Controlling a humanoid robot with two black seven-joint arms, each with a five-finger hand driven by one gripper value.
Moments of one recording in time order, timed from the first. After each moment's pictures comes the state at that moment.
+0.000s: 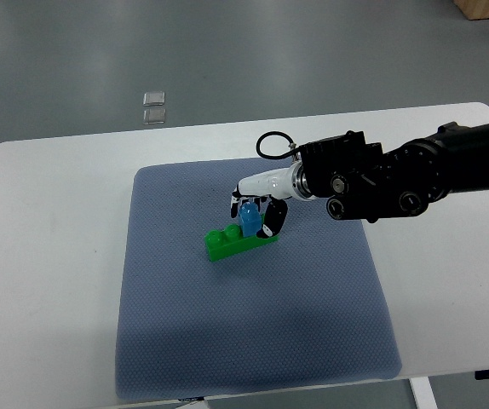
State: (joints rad) left arm 0.01 0.00 -0.09 -0.09 0.07 -0.04 -0.03; right arm 1.58 -0.13 -0.62 1.19 -0.66 -0.03 -0.07
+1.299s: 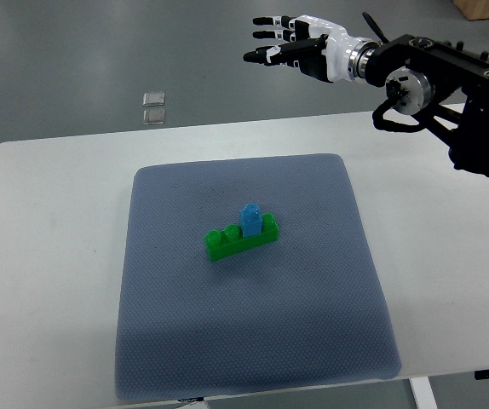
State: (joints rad) left arm 0.01 0.00 -0.09 -0.09 0.07 -0.04 -0.03; right arm 1.23 -0.25 0.36 0.76 -0.10 0.10 -0.07
